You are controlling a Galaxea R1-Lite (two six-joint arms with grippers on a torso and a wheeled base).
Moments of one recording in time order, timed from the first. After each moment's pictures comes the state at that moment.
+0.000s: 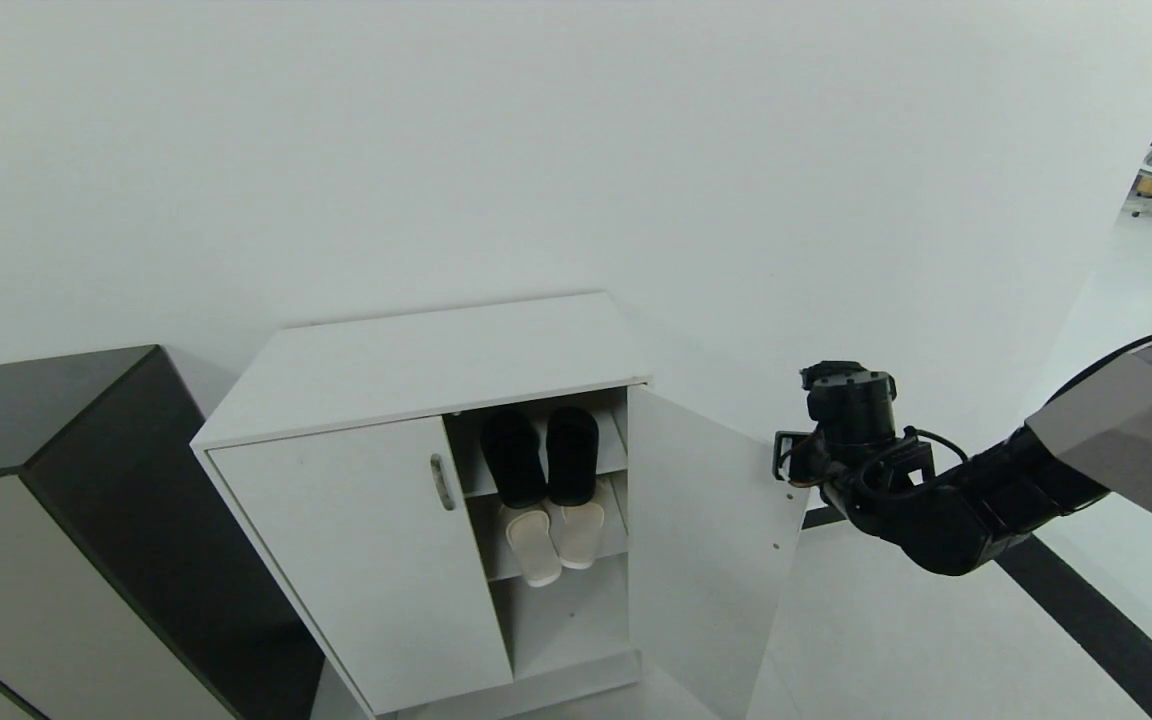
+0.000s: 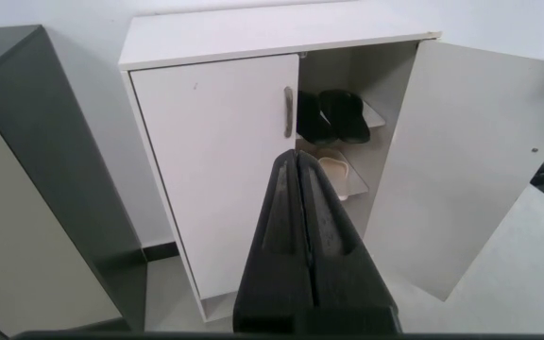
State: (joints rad) left arm 0.00 0.00 0.00 0.00 0.02 0.01; right arm 0.46 2.15 -1.07 -0.69 -0.48 0.24
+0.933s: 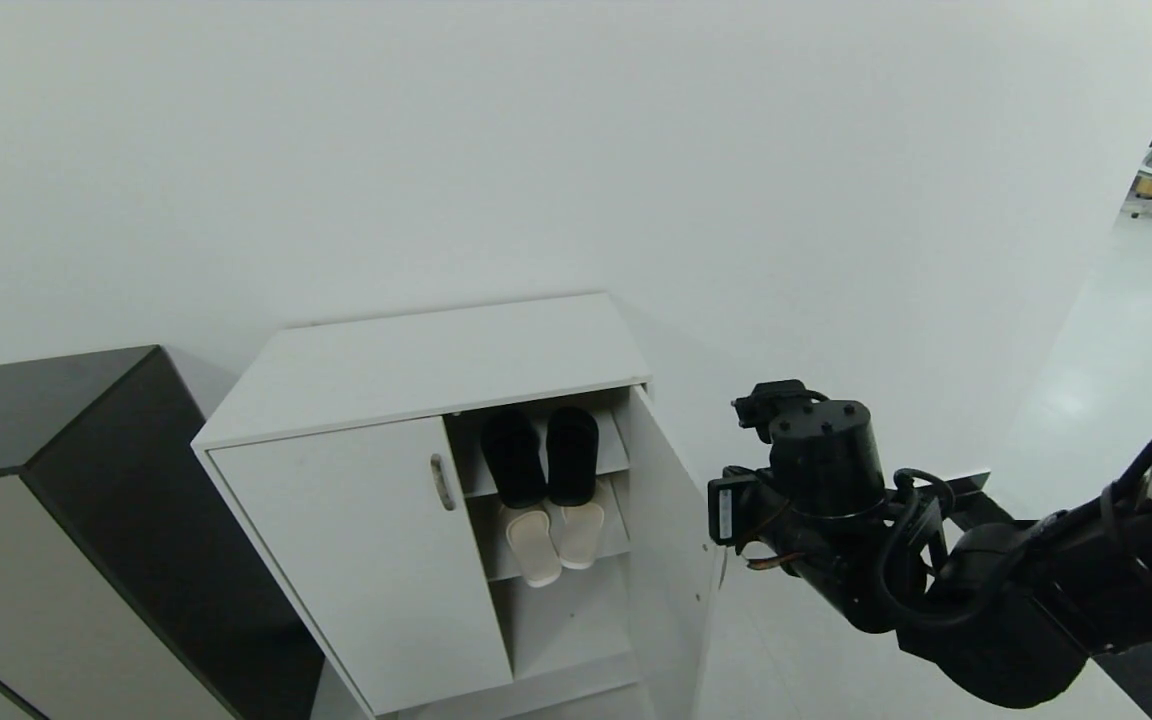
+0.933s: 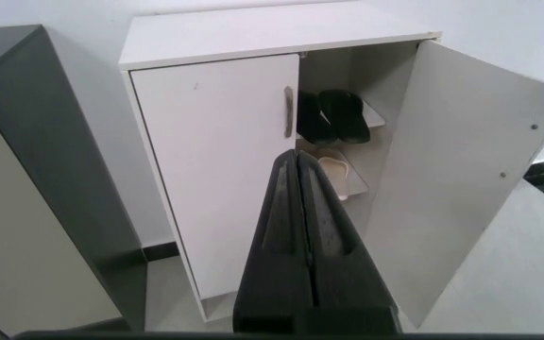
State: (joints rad) left arm 0.00 0.00 0.00 0.00 0.02 0.01; right arm 0.76 1.94 -0.89 -0.69 -0.48 0.24
